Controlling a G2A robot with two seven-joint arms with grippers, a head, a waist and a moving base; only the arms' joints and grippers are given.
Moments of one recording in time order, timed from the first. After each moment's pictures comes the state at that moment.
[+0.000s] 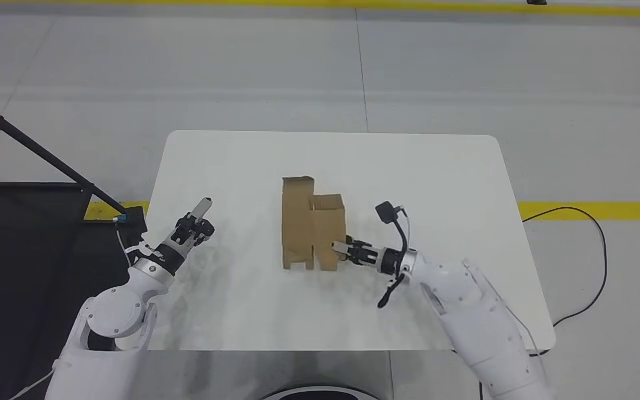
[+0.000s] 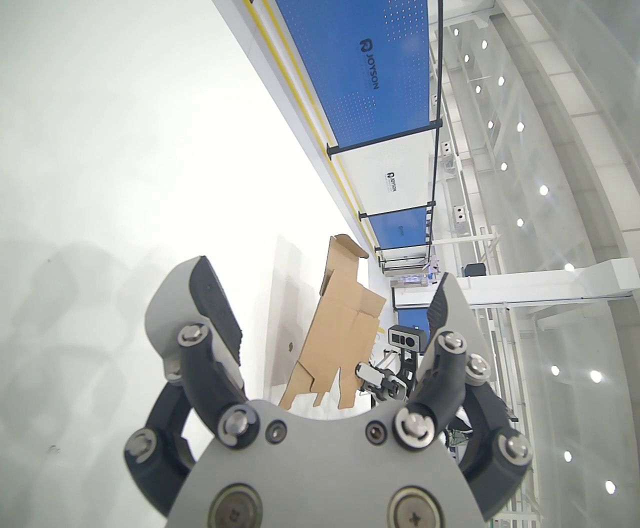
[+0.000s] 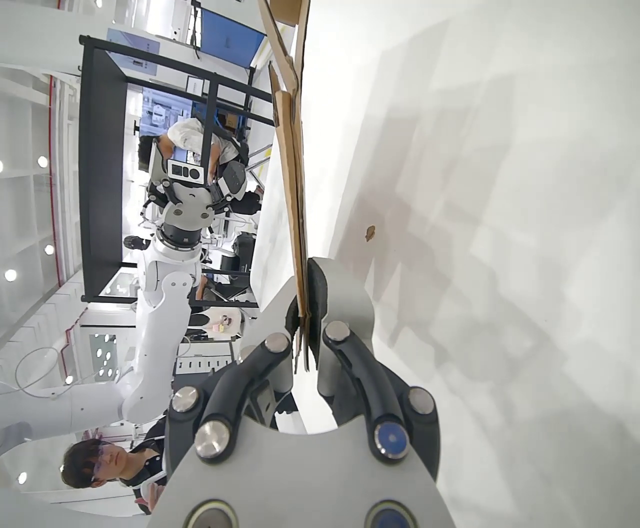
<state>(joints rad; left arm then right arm) 1.53 -1.18 -1.68 -1.72 -0.05 -0.08 -0.43 -1.06 -1.23 1.09 -1.37 -0.10 -0.31 0.77</state>
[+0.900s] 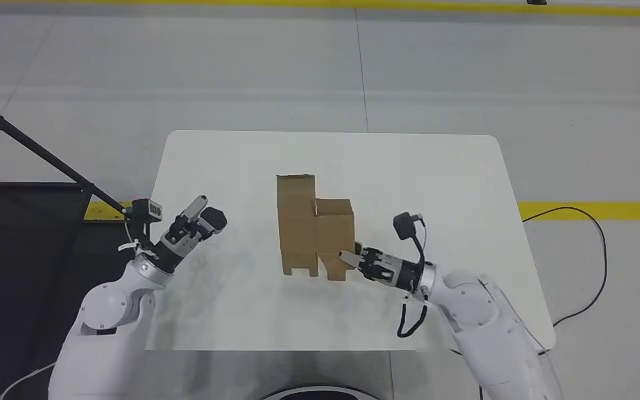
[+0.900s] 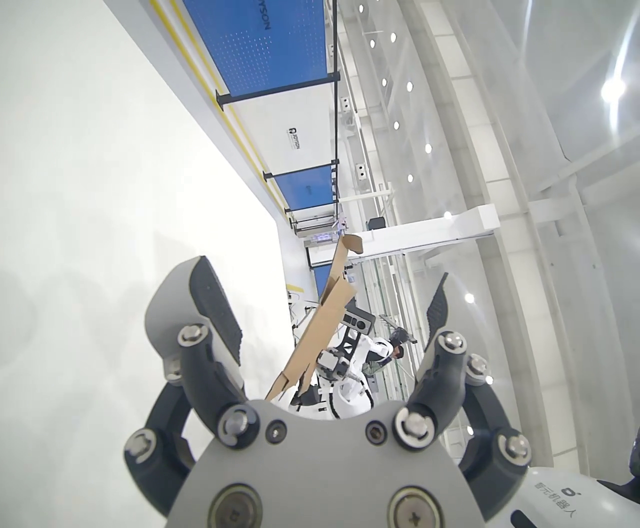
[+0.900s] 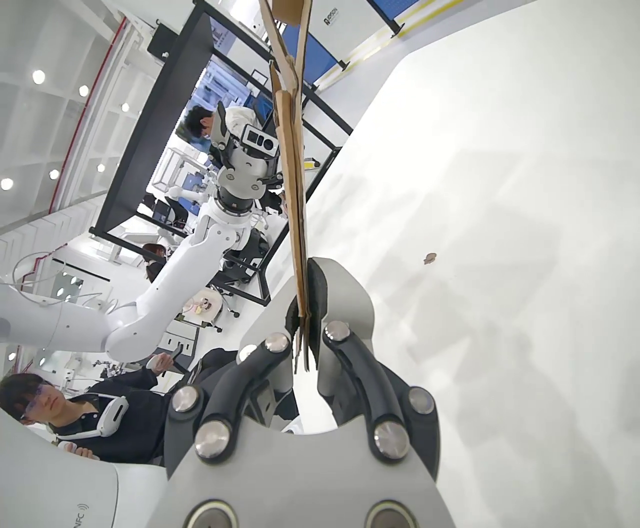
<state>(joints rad) 1.43 -1.17 -1.68 -1.55 -0.37 -0.37 -0.71 -1.20 -1.18 1.19 -1.51 -0.14 -0.63 0.75</state>
